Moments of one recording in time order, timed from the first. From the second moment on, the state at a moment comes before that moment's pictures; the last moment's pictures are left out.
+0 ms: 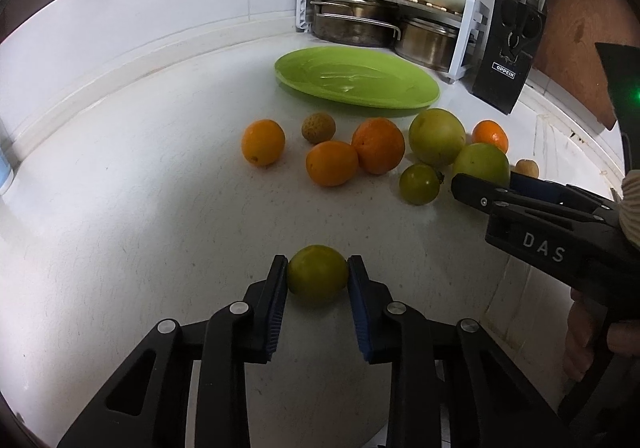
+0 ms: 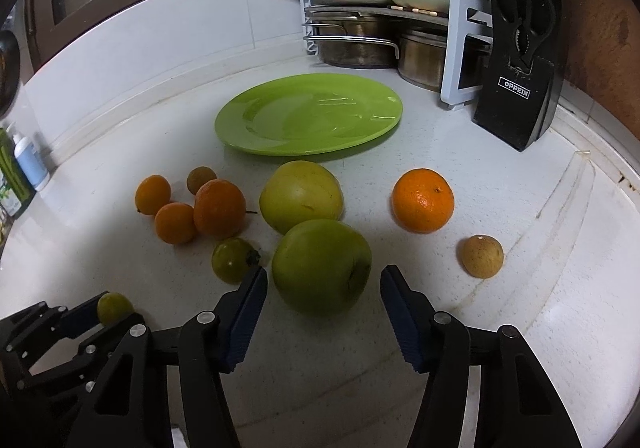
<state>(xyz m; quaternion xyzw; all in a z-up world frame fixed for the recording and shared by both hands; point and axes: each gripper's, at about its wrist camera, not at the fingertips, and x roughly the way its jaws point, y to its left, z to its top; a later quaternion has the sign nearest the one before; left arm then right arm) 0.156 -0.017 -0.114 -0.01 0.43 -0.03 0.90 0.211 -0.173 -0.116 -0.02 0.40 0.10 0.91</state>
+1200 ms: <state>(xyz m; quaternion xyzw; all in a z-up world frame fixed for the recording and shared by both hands) 0.215 0.000 -0.039 0.04 0.35 -0.19 0.92 0.198 -0.153 -0.057 0.02 0.38 0.05 0.92</state>
